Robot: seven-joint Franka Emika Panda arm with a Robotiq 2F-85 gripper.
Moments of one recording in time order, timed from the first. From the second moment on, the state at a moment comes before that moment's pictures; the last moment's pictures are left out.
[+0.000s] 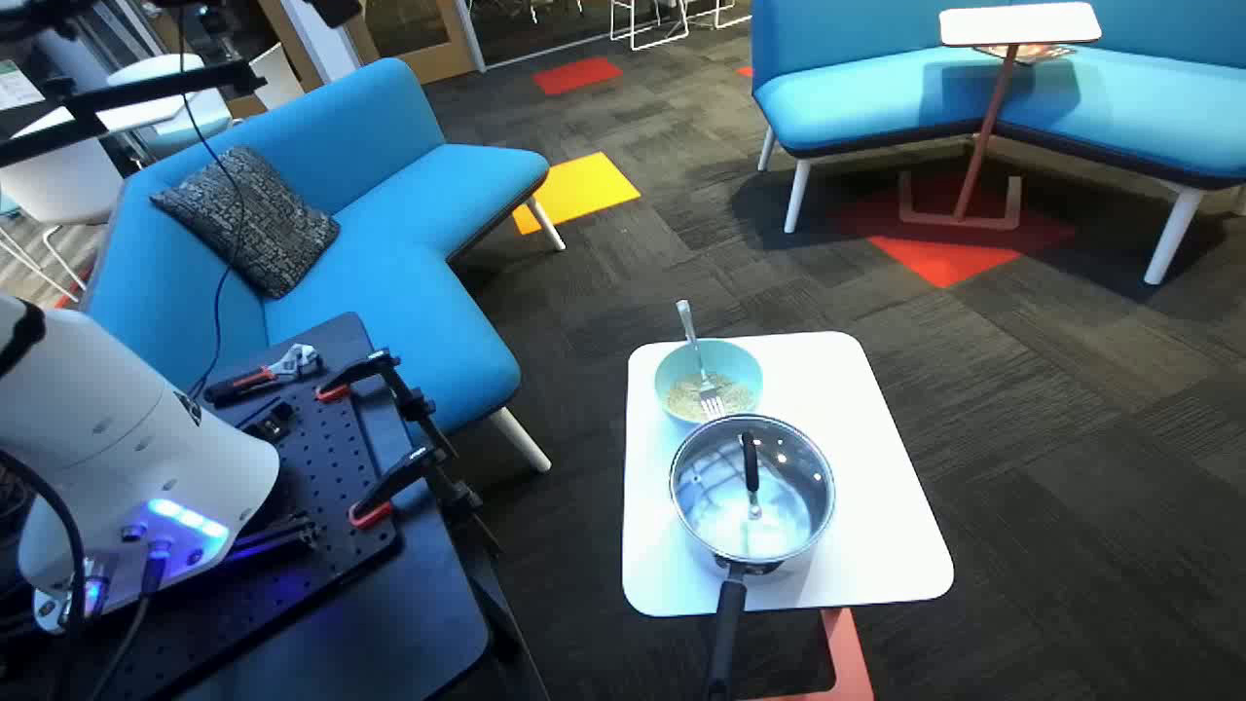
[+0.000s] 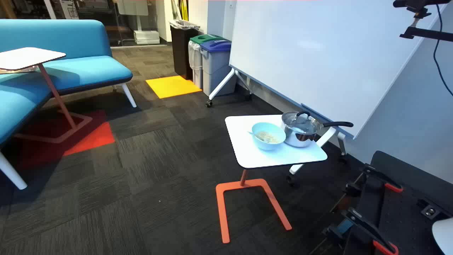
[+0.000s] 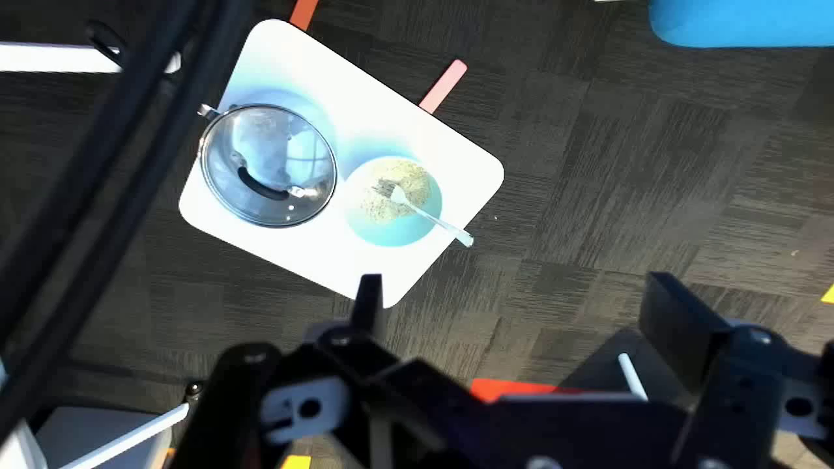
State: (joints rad) arm -0.10 -0.90 -0.23 -2.59 -0.08 1.93 -0.23
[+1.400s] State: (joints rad) arm -0.18 -0.52 -0.07 -2.75 -0.05 2.48 0.30
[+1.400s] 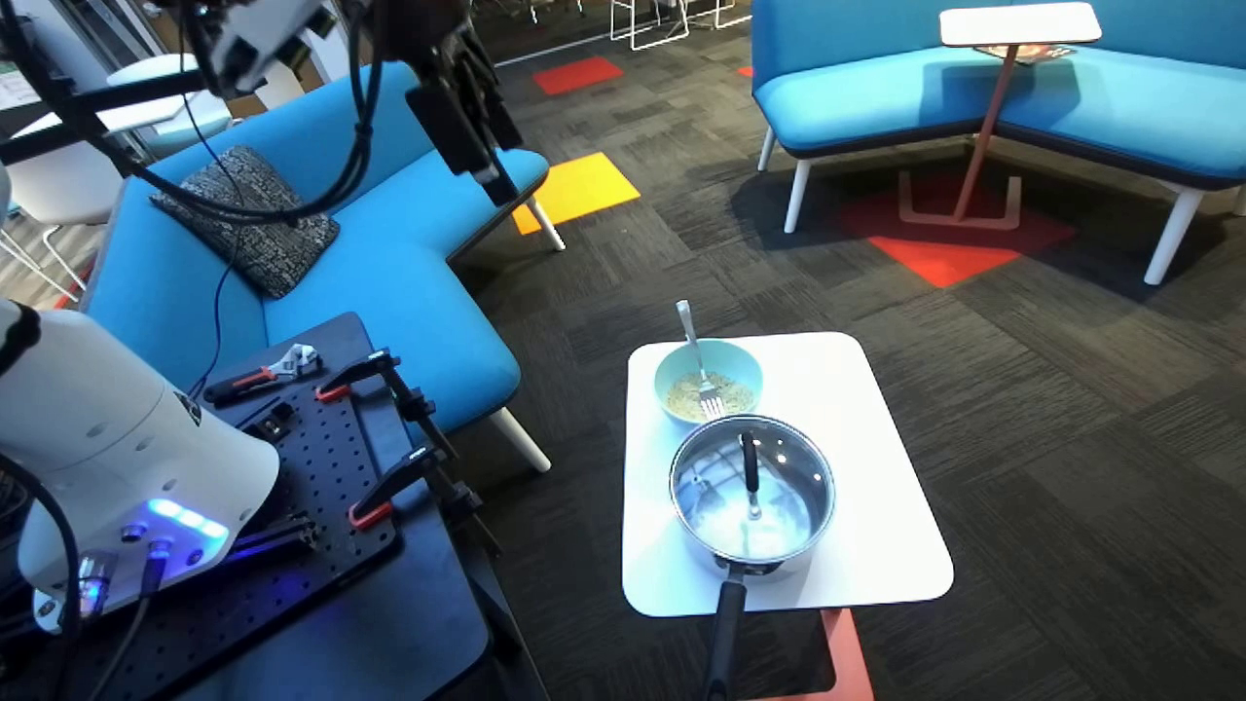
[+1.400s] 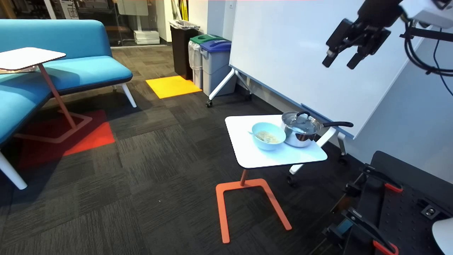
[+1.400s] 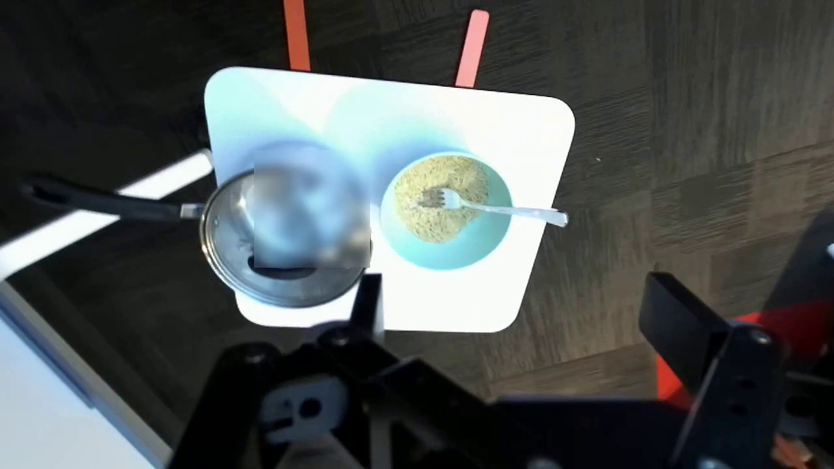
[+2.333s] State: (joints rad) arm -0.32 -0.14 0.01 -2.70 -0.11 2.67 0.78
